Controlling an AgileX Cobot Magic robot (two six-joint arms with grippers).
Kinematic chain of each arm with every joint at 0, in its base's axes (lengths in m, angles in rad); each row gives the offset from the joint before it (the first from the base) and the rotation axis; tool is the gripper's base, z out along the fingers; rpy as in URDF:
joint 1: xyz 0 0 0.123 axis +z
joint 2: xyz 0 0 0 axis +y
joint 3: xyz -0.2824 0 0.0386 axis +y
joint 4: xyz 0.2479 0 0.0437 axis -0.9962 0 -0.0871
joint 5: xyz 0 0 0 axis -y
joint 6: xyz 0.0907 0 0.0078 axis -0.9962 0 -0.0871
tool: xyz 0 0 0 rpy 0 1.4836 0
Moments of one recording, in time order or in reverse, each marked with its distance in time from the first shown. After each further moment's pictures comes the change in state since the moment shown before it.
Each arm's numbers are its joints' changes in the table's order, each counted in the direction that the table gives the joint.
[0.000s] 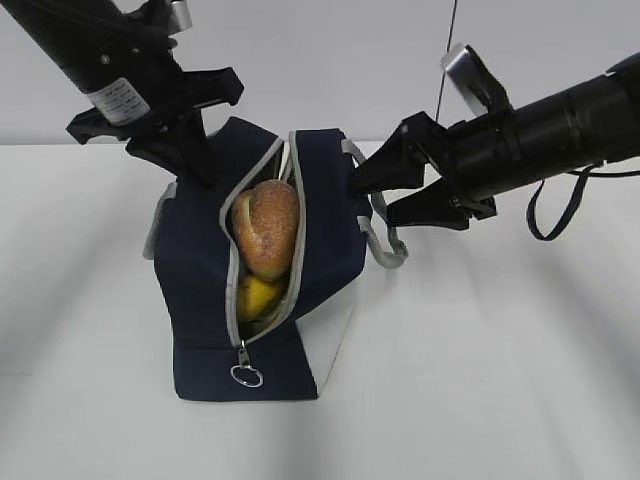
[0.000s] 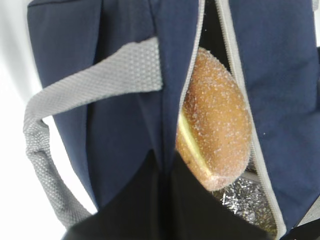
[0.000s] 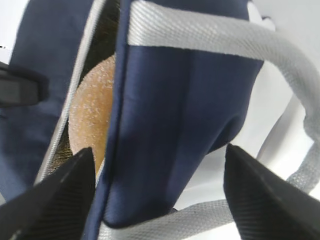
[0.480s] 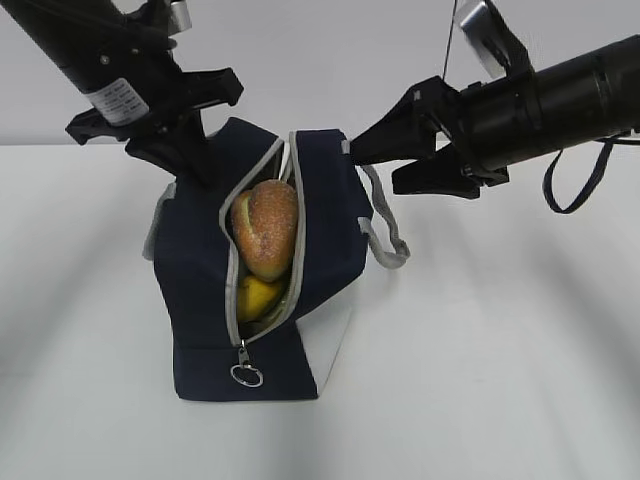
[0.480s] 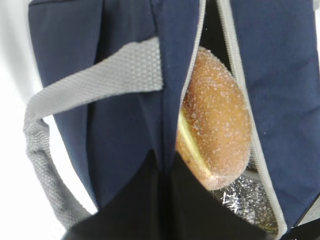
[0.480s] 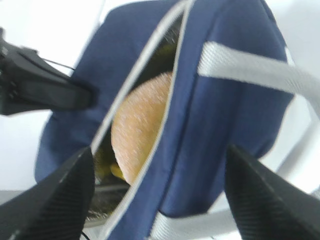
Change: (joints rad) left arm 0.000 0.000 0.000 -0.001 -0.001 0.000; right arm 0.000 -0.091 0.000 -0.001 -0.001 0.032
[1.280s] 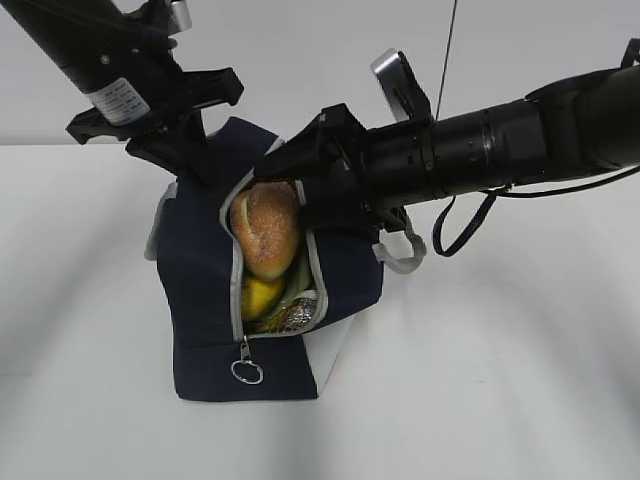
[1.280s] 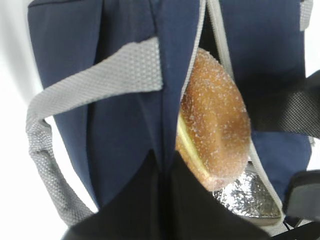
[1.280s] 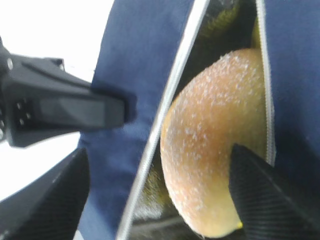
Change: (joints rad) left arm 0.000 0.000 0.001 0.000 0.002 0.000; right arm 0.178 0.153 0.006 -0.346 0.020 0.060
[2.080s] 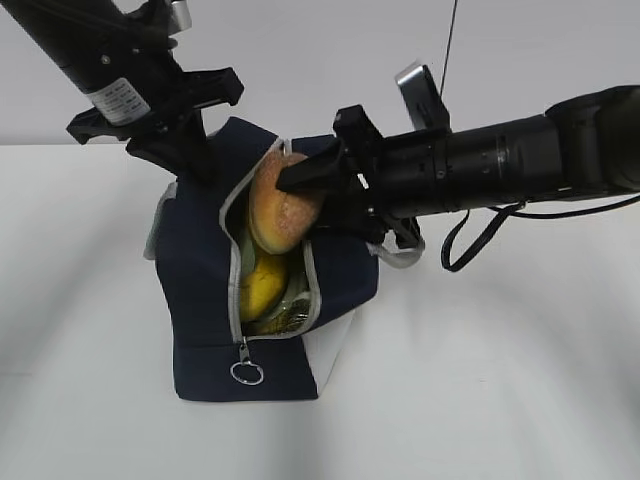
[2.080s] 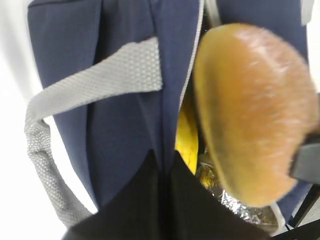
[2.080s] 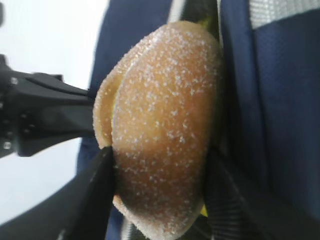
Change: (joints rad) left arm 0.000 0.000 0.000 0.000 0.000 0.000; right arm -0.007 -0.054 0.092 -0.090 0.055 -0.034
